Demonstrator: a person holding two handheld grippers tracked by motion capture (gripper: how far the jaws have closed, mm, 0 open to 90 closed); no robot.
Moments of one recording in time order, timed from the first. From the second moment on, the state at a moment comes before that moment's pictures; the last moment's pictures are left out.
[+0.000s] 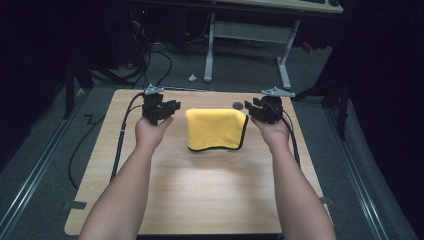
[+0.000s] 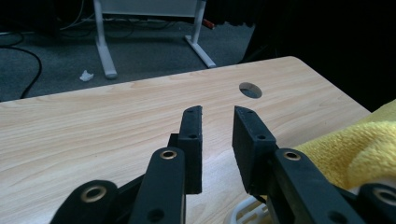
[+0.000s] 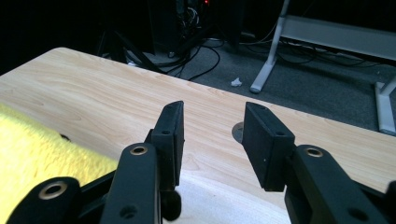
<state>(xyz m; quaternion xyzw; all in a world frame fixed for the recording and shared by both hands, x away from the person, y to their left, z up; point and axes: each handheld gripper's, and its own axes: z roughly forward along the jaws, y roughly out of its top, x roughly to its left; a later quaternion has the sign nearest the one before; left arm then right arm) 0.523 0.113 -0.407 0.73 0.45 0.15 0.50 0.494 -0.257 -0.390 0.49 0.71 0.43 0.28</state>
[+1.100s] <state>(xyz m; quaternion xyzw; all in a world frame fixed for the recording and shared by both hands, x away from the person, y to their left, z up) 0.357 0.165 -0.481 0.76 0.39 0.18 0.49 0.336 -0.262 -0.433 0.41 0.74 0.42 0.32</state>
